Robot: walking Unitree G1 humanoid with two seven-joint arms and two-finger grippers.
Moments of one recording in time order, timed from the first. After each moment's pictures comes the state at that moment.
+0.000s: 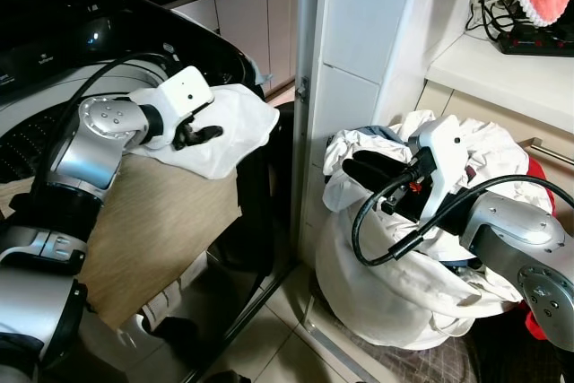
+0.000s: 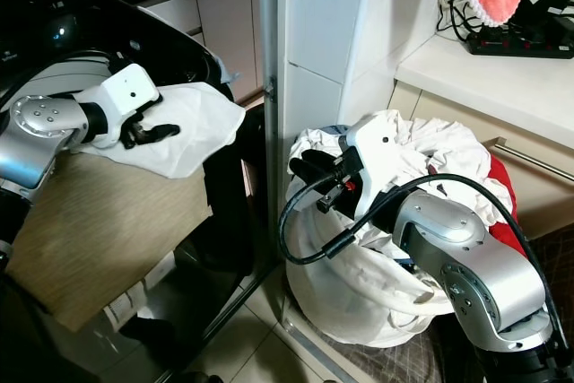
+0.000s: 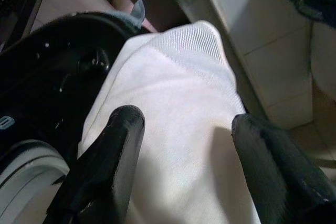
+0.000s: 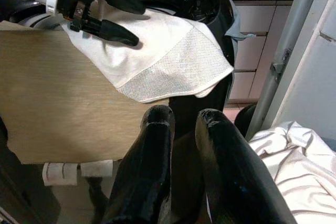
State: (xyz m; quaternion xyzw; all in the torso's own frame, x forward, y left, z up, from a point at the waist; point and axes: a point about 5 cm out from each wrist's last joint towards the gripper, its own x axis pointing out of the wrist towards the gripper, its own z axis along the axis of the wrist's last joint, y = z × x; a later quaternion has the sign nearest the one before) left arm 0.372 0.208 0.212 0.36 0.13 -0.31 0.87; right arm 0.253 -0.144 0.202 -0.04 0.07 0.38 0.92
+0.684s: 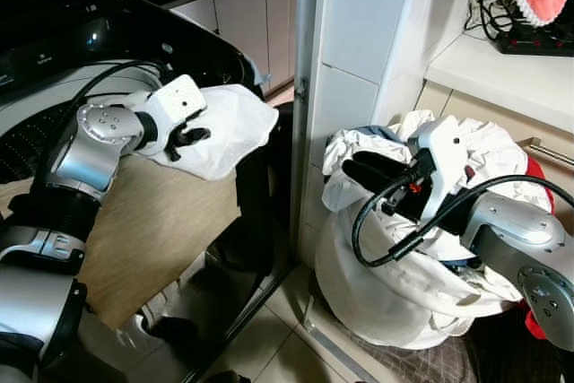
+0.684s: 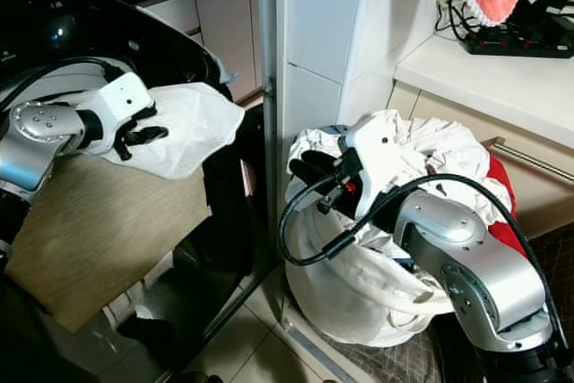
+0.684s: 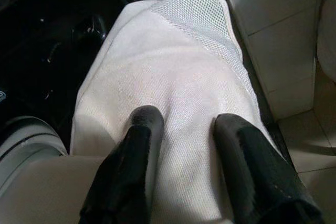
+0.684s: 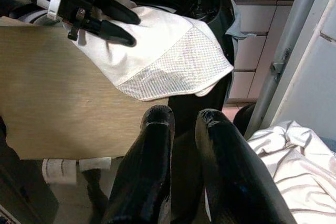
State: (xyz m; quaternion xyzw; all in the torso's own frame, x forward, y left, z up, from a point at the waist) left arm 0.373 0.218 0.201 0.36 0.16 -0.29 0.87; right arm 0.253 -0.145 0.202 -0.05 0.07 0.38 0.92
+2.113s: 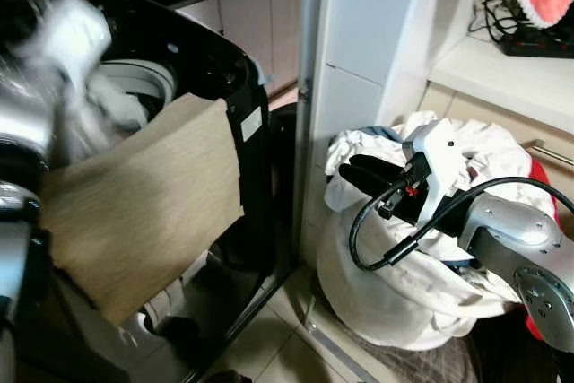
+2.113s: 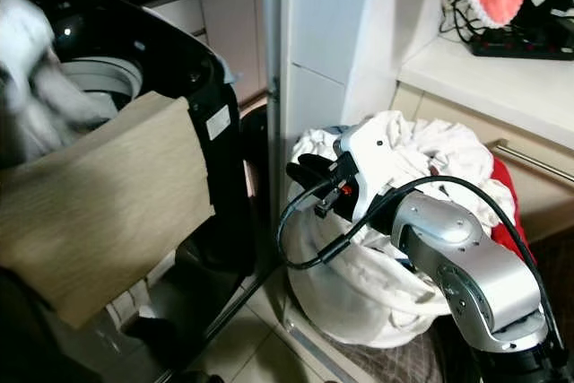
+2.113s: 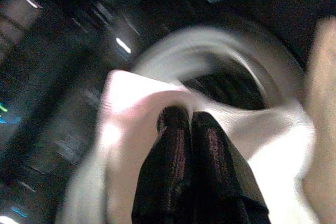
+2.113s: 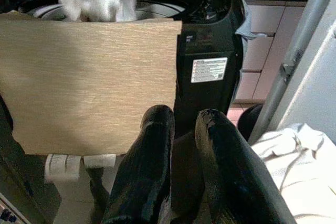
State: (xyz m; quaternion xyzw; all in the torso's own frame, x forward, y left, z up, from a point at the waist) left arm 0.379 0.310 0.235 0.32 0.19 0.02 0.93; right arm 0.253 -0.142 0.200 -0.06 0.07 0.39 0.91
